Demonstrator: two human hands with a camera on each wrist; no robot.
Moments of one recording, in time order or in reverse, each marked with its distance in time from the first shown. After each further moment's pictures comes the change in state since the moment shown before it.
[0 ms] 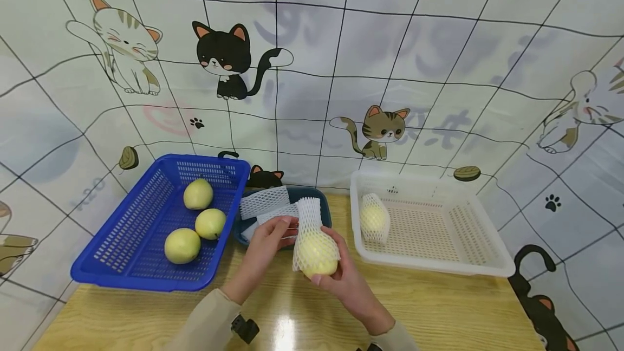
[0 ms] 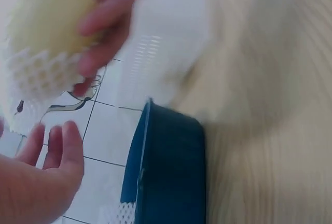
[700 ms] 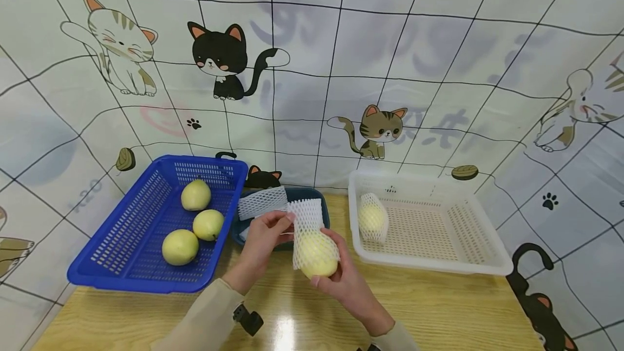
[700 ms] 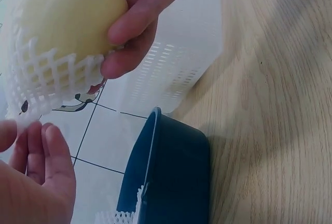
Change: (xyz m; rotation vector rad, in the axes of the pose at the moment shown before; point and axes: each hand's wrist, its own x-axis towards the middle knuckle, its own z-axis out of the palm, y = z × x) left_hand 0.017 0.007 0.005 -0.063 0.107 -0.110; right_hand -0.002 -0.001 -0.002 -0.060 0.029 0.001
